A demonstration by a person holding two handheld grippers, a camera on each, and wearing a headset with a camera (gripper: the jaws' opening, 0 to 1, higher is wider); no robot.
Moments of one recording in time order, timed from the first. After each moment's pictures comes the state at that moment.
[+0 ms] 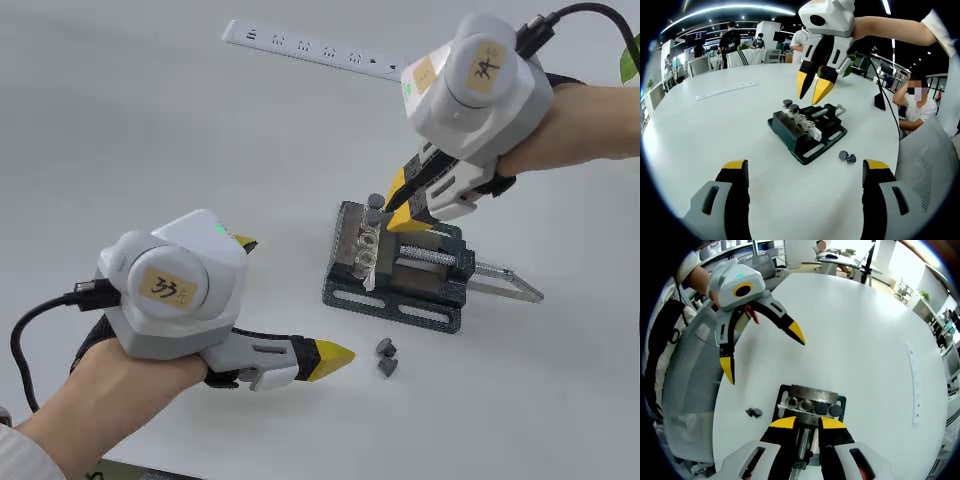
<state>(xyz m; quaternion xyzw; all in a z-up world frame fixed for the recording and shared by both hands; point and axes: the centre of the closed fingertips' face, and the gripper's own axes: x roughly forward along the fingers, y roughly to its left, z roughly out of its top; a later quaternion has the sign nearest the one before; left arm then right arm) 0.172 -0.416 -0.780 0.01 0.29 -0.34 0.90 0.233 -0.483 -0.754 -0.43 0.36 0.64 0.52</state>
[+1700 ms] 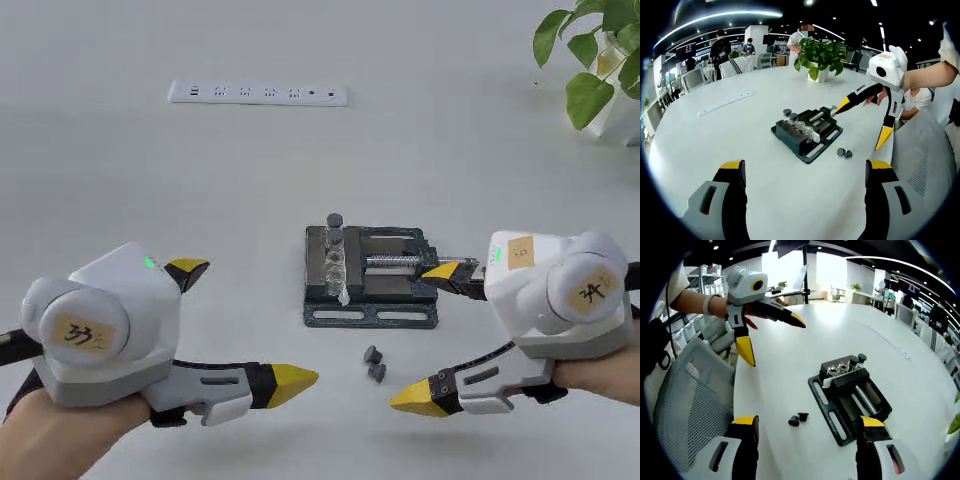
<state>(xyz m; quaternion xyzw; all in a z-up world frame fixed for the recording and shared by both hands) 0.165 -0.395 -0.752 0.06 0.27 -0.37 0.89 0.143 -0.523 -0.782 -0.21 0.34 0.52 0.75</state>
